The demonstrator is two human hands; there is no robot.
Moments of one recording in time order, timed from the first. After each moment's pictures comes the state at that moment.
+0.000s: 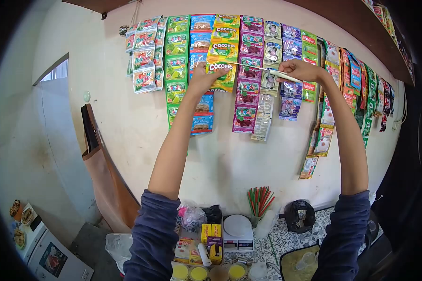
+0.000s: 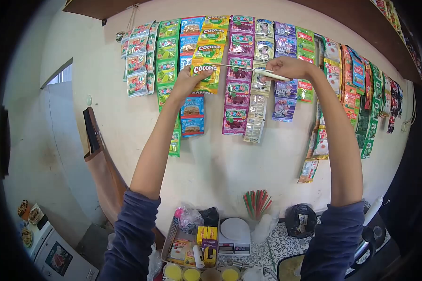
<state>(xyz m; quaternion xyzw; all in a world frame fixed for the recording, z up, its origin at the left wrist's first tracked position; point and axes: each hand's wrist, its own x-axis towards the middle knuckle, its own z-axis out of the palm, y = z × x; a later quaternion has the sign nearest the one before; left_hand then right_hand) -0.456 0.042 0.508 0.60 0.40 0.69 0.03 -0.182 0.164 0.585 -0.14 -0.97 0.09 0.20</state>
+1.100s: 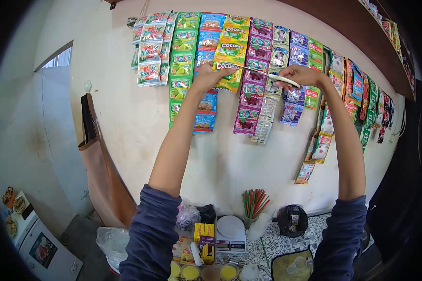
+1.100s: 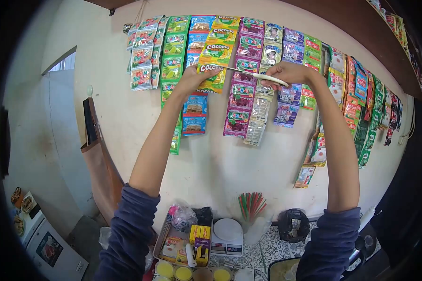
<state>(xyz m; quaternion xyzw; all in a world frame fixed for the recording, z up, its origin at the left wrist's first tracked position) -0.446 0.027 0.511 0.60 0.38 0.70 0.07 -0.194 0.135 0.592 -0.17 -0.97 0.08 0.14</state>
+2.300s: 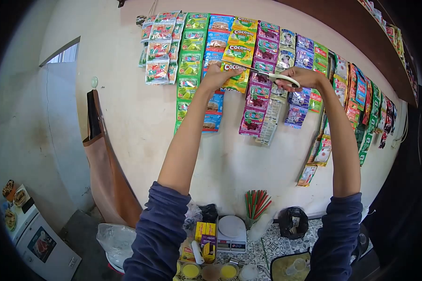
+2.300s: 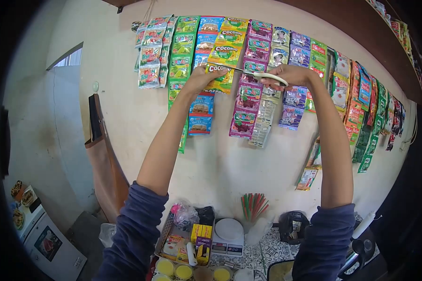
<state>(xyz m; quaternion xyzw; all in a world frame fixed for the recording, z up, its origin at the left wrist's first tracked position) -0.447 0.026 0.513 0.60 0.37 0.70 0.10 -0.210 0.130 0.593 -0.16 -0.97 0.15 0.12</state>
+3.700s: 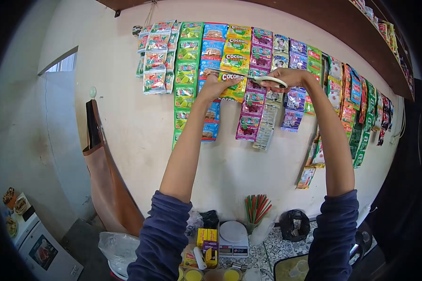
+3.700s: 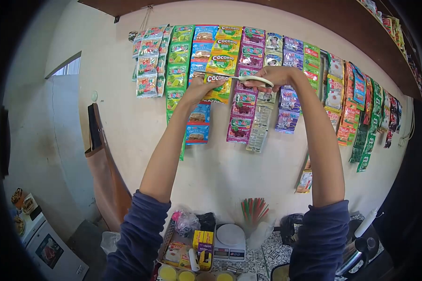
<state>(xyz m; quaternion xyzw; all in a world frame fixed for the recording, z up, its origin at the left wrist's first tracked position) -0.440 0.025 0.510 0.62 0.38 0.68 0.10 -0.231 0.125 0.599 -0.18 -0.97 0.10 0.11</state>
